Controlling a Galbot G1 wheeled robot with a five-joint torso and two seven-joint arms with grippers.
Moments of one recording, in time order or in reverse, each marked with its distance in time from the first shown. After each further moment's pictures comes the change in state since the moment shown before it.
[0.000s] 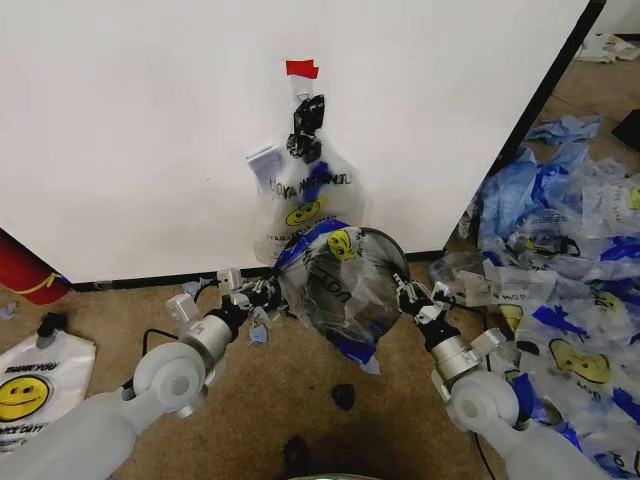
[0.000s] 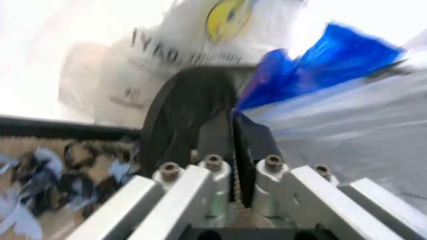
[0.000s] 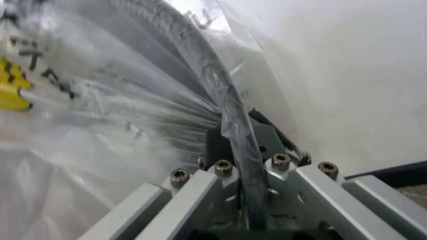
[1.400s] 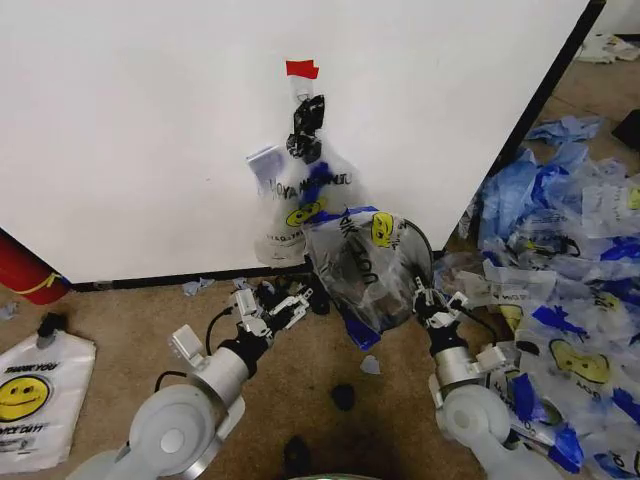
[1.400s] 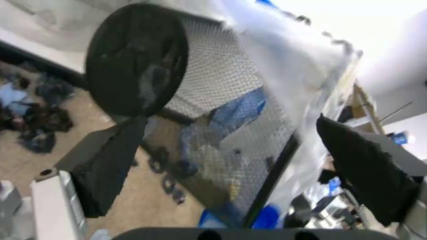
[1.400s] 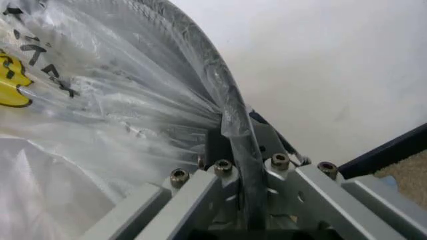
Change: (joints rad) left arm 0.206 -0.139 -0.089 -0.226 -0.136 0.041 -0.052; right arm -0.112 0.181 0.135 0.028 -0.033 0.035 0.082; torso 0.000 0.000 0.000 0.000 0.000
